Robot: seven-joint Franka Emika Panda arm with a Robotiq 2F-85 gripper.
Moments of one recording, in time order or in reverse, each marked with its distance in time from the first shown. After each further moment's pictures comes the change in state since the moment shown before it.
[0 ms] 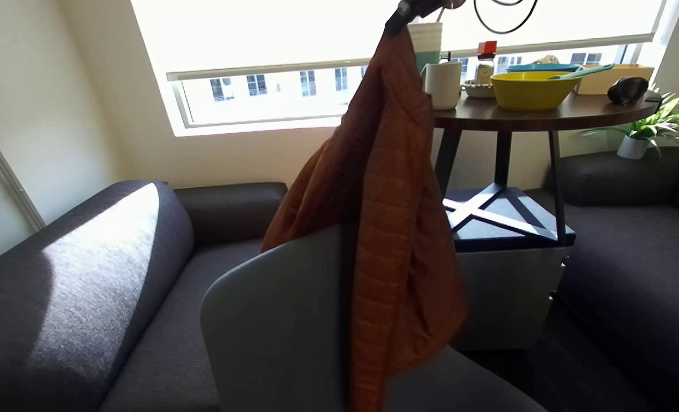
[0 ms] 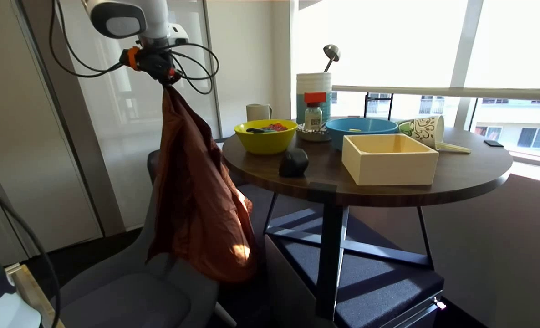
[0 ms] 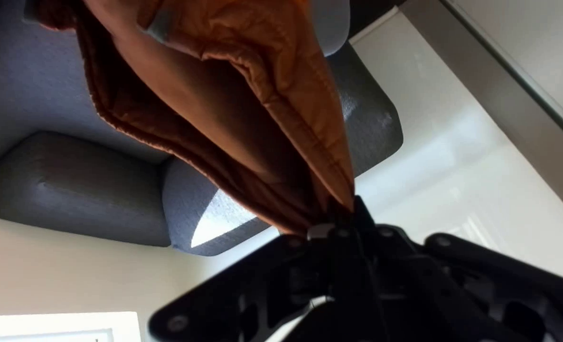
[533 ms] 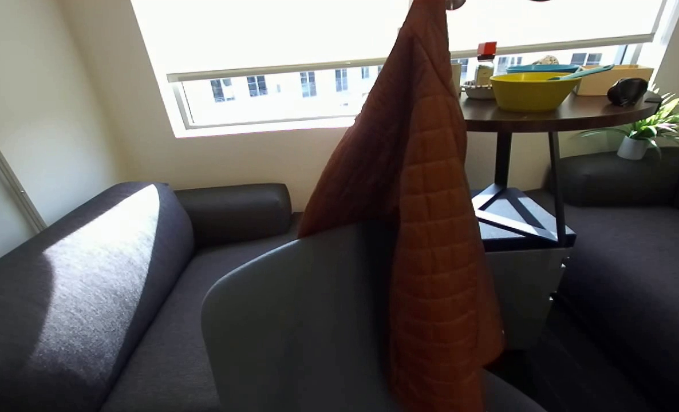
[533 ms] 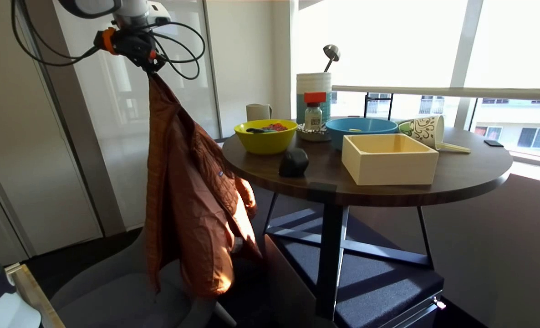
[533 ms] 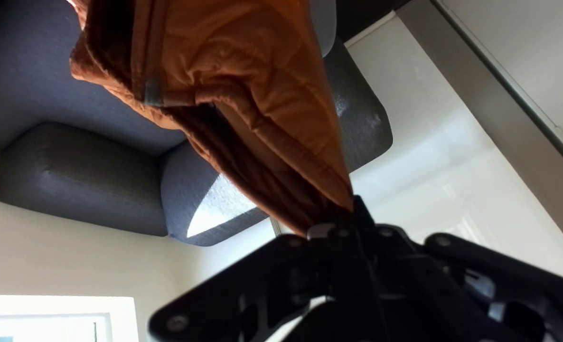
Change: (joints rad) arm 0.194 -0.167 -0.196 -0.096 -0.078 -0.035 0.057
